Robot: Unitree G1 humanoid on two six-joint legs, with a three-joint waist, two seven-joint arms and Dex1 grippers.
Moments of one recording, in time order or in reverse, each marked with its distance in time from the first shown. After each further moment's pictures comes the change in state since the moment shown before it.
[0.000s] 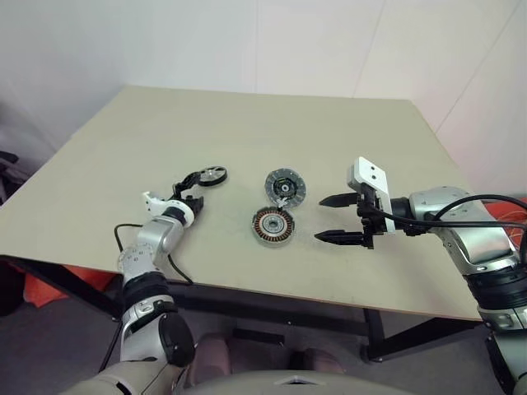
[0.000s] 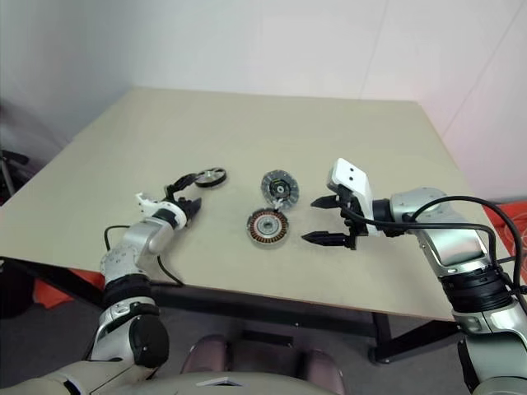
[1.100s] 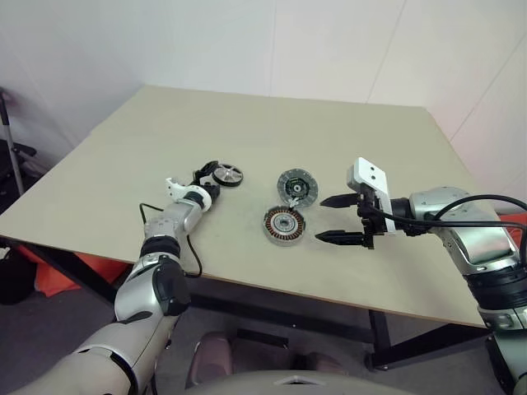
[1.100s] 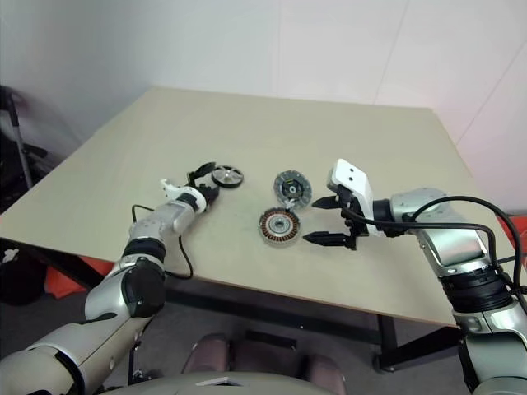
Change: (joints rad) left arm -0.274 0.092 0.009 0.540 0.213 -0.161 -0.282; right arm 0.001 -0.001 0.000 -0.001 -0.008 0.012 -0.003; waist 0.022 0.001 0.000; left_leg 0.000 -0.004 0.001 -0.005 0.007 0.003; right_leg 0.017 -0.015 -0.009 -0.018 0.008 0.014
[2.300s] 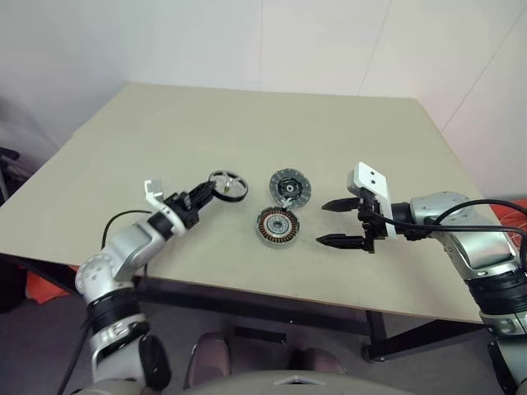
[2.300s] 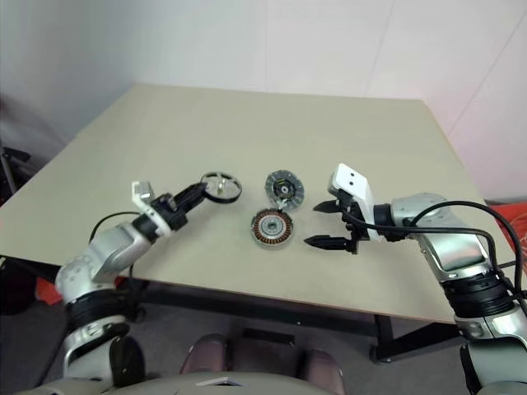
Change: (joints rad) left arm 0.526 0.105 -0.149 -0.869 -0.735 0.699 0.371; right arm 0.030 -0.005 0.000 -0.008 -0.001 -0.001 -0.015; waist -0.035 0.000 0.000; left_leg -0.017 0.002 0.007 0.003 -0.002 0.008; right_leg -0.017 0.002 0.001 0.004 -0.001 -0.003
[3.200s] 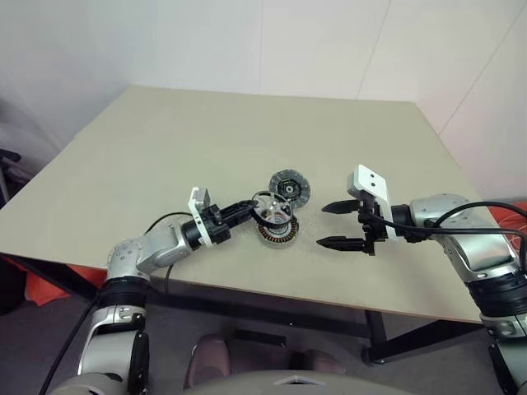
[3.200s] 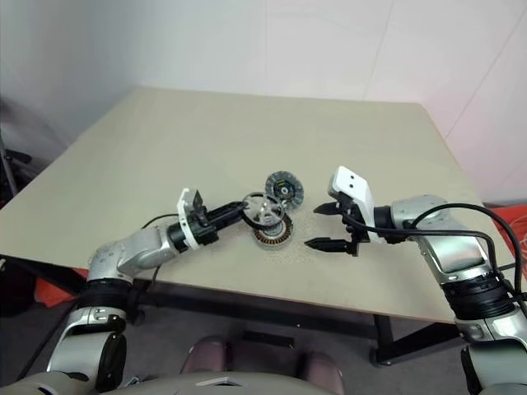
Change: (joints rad) left arm -0.120 0.069 -0.390 0.292 0.017 0.000 -0.261; right arm 0.017 -0.002 0.002 -0.003 -0.003 -0.012 -0.006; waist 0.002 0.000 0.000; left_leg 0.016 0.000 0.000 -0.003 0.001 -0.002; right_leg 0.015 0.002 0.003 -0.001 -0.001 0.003
